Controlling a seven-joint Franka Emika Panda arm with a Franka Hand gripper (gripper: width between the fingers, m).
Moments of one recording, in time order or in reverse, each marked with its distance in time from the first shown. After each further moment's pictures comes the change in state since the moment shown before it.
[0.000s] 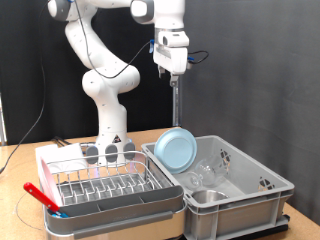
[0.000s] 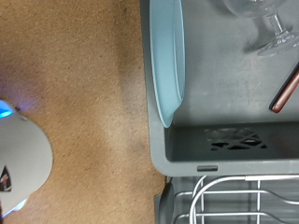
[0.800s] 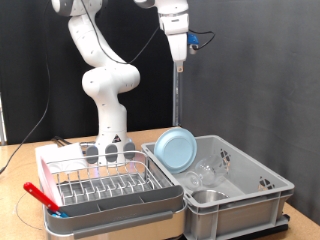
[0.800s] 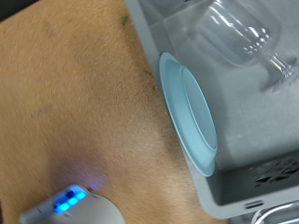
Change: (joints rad) arm -0.005 0.120 -0.052 0.201 0.197 -0.108 0.193
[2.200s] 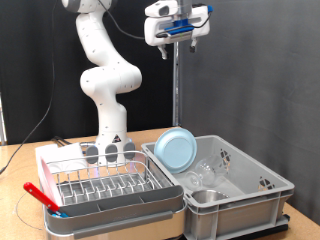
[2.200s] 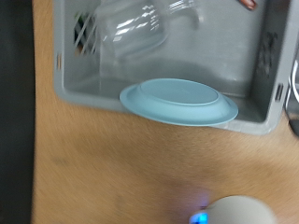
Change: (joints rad) arm -0.155 0.057 0.119 0.117 -0.005 -0.032 1.002
